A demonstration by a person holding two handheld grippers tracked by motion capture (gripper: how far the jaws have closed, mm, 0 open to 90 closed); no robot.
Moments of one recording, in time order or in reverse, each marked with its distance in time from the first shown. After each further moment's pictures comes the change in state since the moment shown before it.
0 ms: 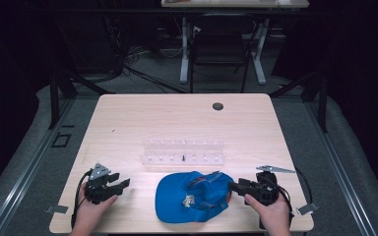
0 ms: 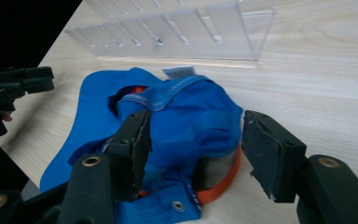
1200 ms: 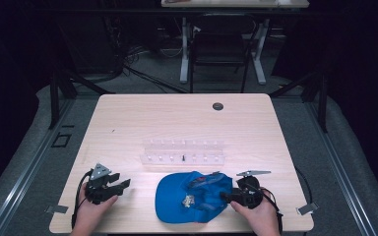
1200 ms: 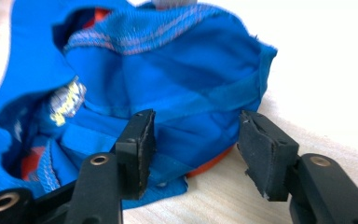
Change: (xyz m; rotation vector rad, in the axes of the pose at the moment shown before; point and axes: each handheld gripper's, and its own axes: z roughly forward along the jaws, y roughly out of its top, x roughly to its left) left arm -0.001 0.000 0.001 0.001 0.001 0.004; right arm 0.013 -0.016 0.039 0.209 -0.149 -0.099
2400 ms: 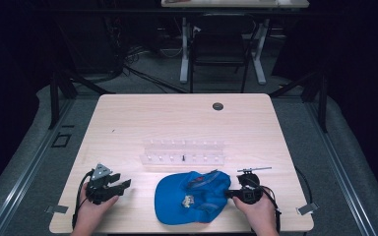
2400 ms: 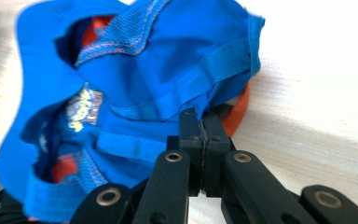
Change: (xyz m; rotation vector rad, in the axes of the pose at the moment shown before) left arm -0.002 0.000 0.001 0.008 0.000 0.000; right arm -0.003 0.010 -0.002 0.057 0.047 0.133
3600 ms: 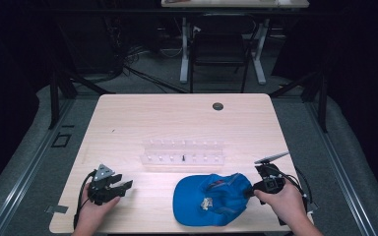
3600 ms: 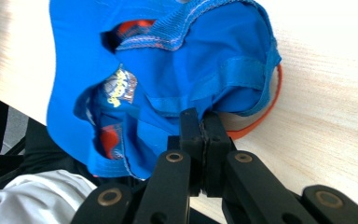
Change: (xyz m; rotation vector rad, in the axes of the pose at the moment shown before) left arm -0.005 0.000 0.002 0.008 -0.005 0.026; right arm -0.017 0.030 -0.062 0.248 -0.026 0.040
